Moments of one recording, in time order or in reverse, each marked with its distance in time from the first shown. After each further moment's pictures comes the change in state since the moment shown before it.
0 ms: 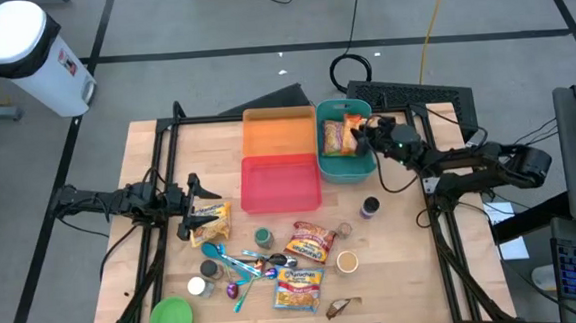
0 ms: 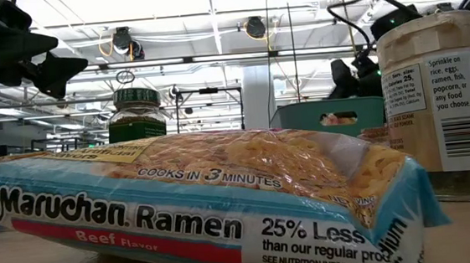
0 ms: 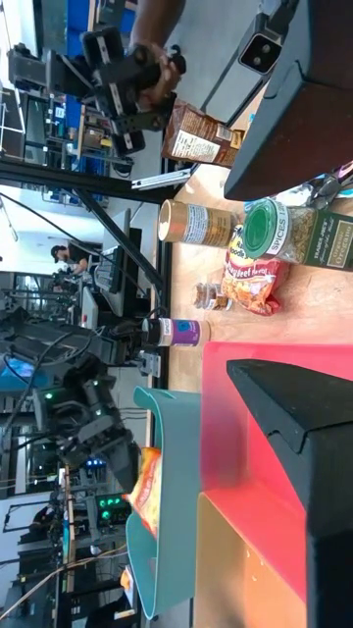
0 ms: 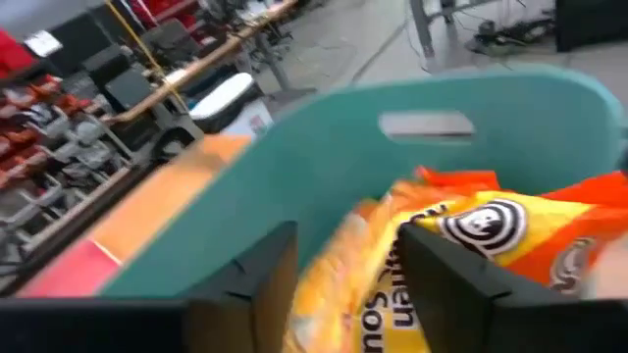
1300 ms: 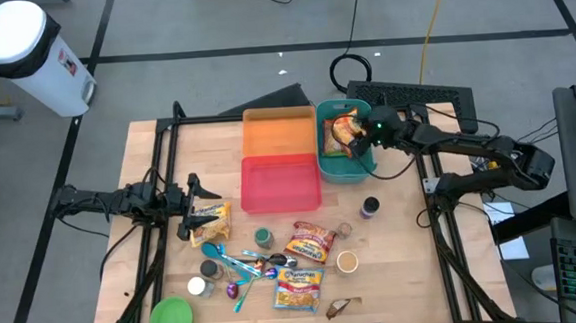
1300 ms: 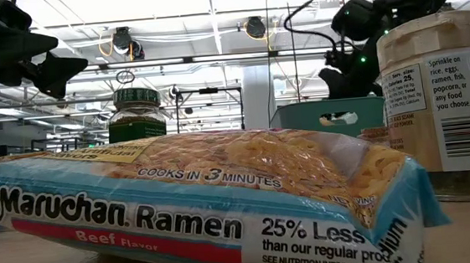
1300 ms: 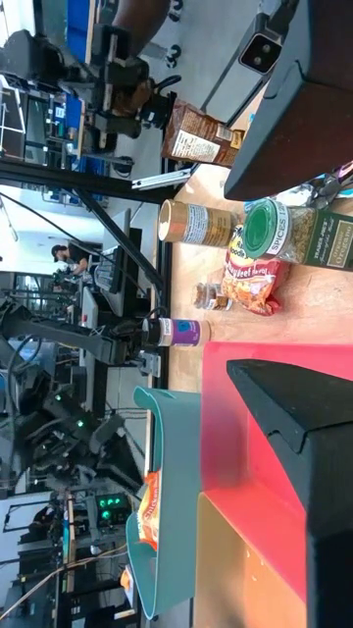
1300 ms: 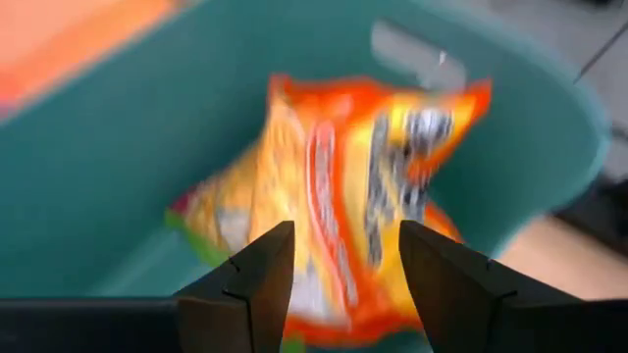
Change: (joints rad) left arm 0.000 0.000 0.000 0.000 0.000 0.000; right arm 0.014 -0.036 0.396 -0.907 0.064 -0.316
